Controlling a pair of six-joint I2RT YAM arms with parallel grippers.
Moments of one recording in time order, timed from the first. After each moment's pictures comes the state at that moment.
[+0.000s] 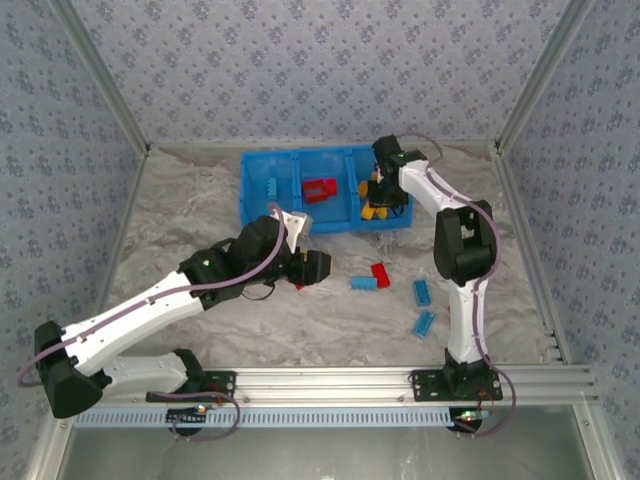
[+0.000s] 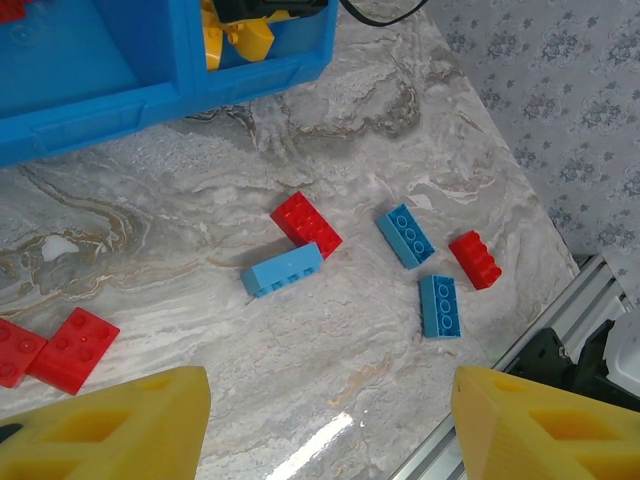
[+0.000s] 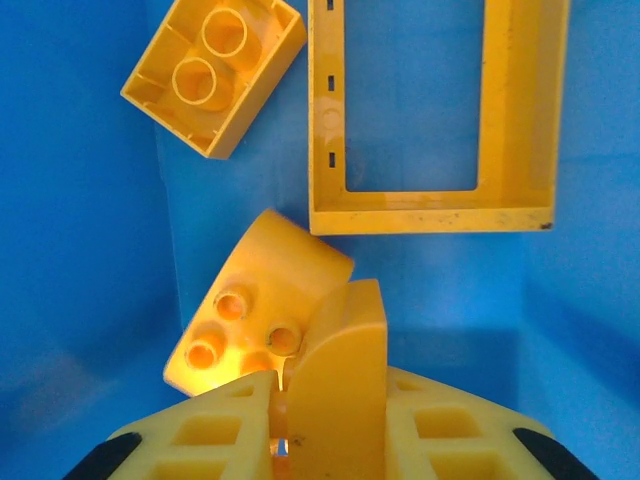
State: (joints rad) left arm -0.97 1.13 1.05 -0.53 0.03 -0.62; right arm 0.30 2.15 1.82 -0.90 0.00 0.27
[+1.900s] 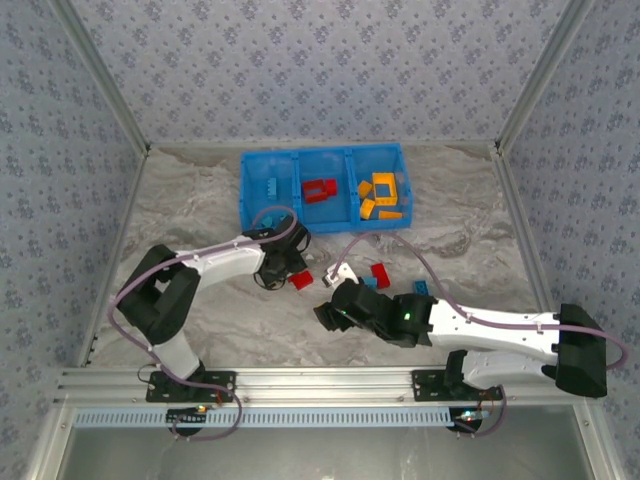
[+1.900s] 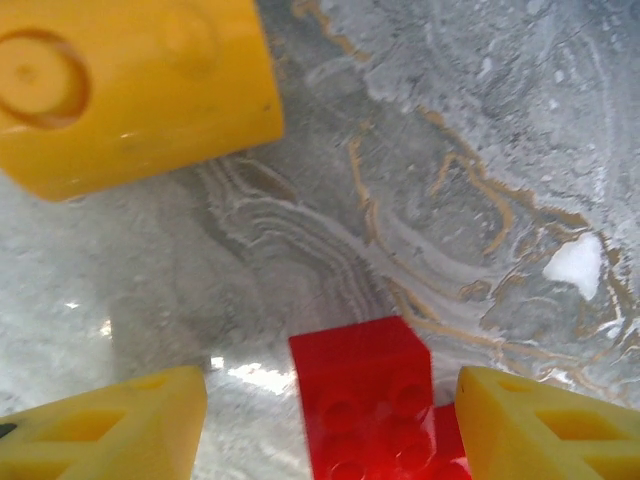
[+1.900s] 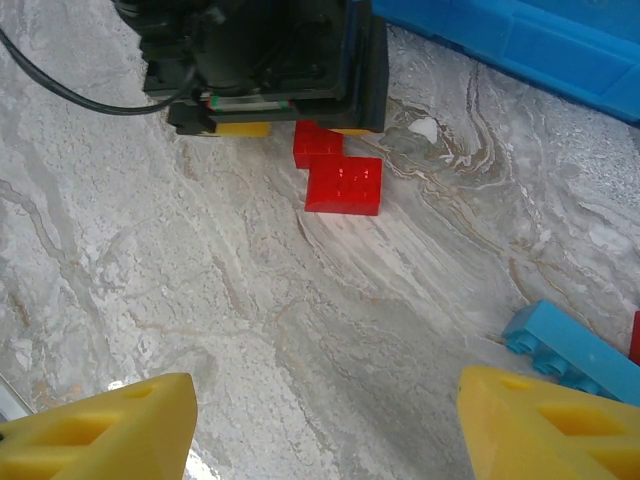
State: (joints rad) left arm -0.72 1.70 1.01 -0.55 -0.12 -1.19; right arm 1.24 1.14 0.76 -0.40 0.37 0.44
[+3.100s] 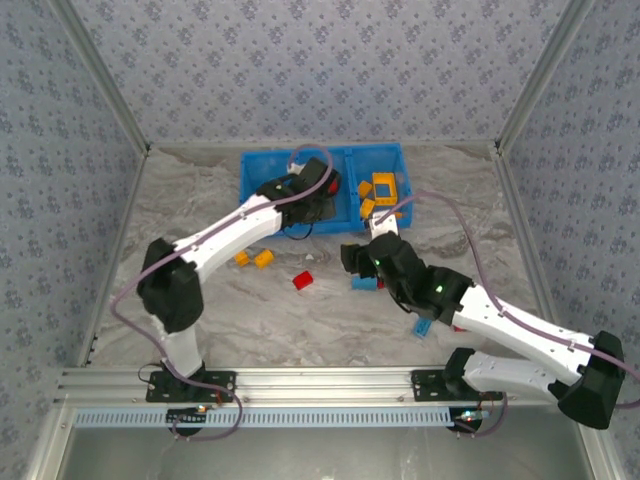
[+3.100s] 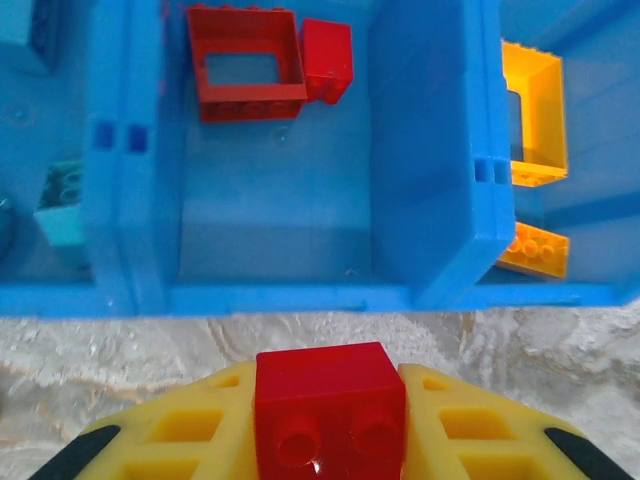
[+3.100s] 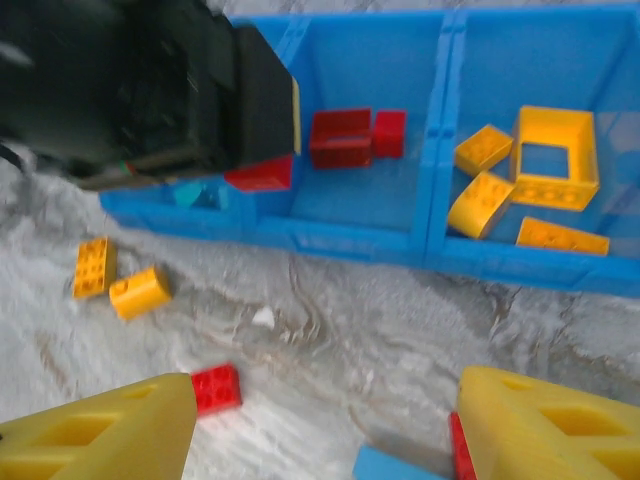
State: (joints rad) left arm -0.77 1.88 1.69 -0.74 -0.23 -0.82; right arm 0.92 1.03 0.87 -0.39 0.45 0.44
